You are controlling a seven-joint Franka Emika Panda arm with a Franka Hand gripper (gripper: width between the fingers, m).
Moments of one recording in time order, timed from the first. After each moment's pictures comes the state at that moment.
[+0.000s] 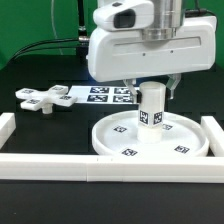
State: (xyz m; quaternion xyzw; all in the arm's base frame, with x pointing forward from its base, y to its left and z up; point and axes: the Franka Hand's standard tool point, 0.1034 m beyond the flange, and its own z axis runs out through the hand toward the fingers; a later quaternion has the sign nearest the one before) arm 0.563 0.037 0.075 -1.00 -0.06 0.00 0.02
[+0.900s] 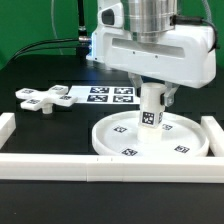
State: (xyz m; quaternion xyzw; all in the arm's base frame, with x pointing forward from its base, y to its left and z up) arm 0.558 0.042 0.073 -0.91 0.41 0.03 0.04
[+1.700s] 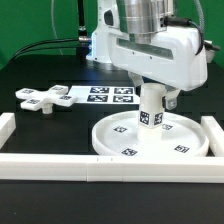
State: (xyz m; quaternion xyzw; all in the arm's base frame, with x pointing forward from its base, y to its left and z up) arm 0.560 0.043 0.073 -0.89 0.45 0.04 0.06
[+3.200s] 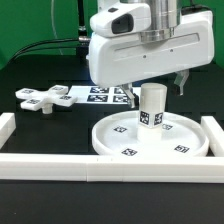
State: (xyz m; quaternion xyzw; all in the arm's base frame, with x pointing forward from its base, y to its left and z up) arm 0.562 0.044 0.075 -0.97 -0.22 0.00 0.06
